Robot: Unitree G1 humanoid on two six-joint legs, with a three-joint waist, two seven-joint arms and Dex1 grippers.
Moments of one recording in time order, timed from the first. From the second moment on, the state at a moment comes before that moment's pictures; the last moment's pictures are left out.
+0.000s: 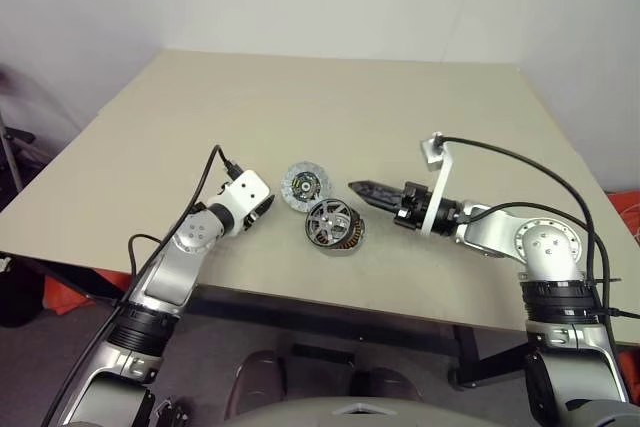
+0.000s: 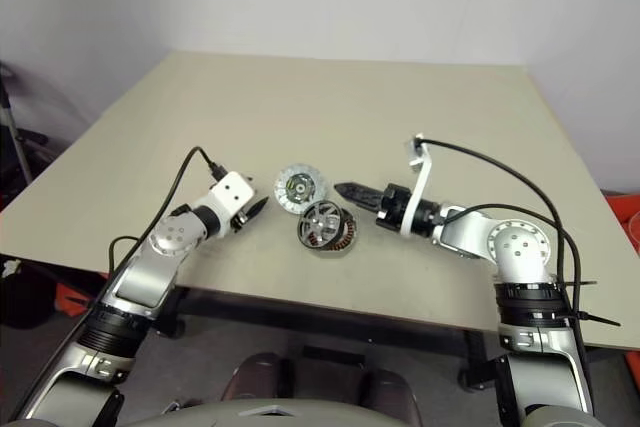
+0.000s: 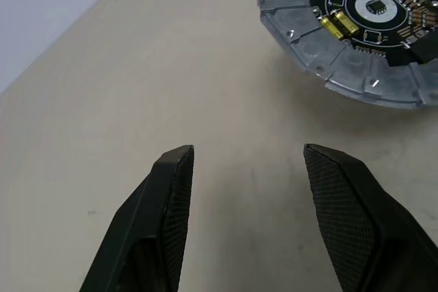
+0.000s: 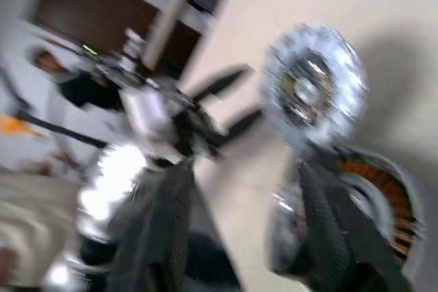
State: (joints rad) left arm -0.28 0.41 -0.18 -0.01 0.18 0.27 -0.47; right arm -0.40 -0.50 -0.07 0.00 1.36 1.15 0.24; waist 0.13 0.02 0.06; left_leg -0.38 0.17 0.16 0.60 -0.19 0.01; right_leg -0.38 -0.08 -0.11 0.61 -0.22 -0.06
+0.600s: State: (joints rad) left arm -0.27 0.41 -0.19 -0.01 0.18 0.26 -0.45; right arm -0.55 -0.43 0.11 -0.02 0.90 1.03 0.51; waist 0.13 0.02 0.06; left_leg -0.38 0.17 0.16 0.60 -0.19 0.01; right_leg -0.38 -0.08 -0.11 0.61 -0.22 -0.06
